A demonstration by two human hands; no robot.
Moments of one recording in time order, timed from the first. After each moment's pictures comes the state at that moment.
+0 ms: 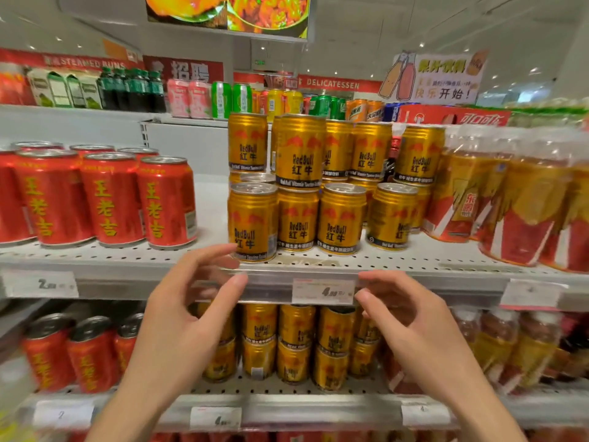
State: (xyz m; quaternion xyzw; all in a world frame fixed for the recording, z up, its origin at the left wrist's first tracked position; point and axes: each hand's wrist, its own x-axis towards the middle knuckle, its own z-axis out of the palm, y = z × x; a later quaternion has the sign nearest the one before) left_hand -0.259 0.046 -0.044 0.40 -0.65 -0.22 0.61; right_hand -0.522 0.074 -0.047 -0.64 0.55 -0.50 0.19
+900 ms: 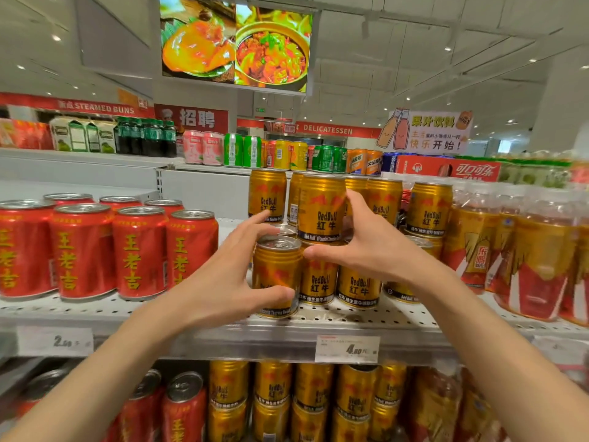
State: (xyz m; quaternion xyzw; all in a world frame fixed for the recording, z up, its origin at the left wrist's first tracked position) left_hand -0.236 -0.047 0.032 0.38 -0.85 -0.13 0.35; right_hand -0.469 -0.028 0.088 -0.76 0.58 -0.30 0.05
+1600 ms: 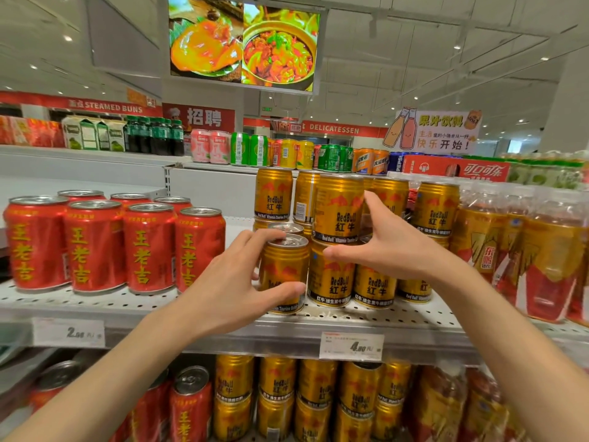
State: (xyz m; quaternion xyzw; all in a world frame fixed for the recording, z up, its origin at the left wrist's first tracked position) left_hand -0.239 -0.038 0.020 0.40 -0.83 -0.07 0.39; right_hand -0.490 -0.031 0.089 -0.77 0.55 -0.32 0.08
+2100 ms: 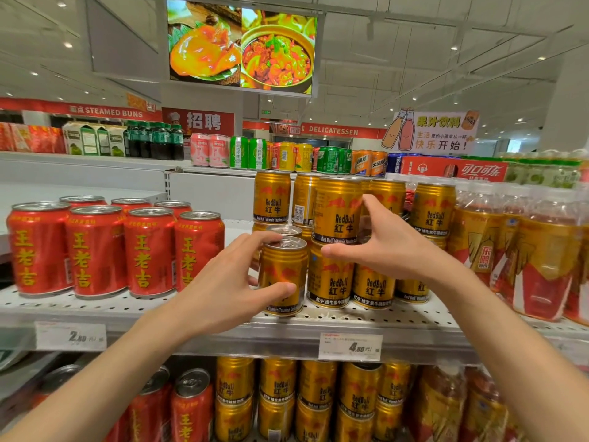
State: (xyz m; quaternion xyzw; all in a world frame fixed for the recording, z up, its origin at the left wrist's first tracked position) left_hand -0.235 -0.037 0.025 0.39 -0.82 -0.11 0.40; right_hand -0.491 -0.033 0.088 -0.76 0.56 -0.32 0.07
